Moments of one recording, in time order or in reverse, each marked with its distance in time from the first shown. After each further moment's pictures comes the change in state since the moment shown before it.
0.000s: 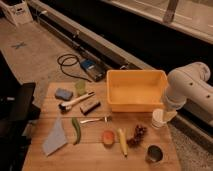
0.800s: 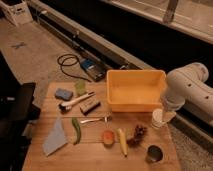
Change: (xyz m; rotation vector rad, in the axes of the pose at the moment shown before) arm -0.017 0.005 0.002 -0.002 0.007 -0.077
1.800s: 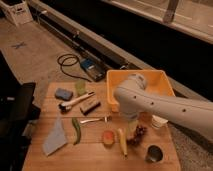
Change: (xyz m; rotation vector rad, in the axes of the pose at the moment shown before) arm -0.167 0.034 0.035 -0.091 -0.007 -0.418
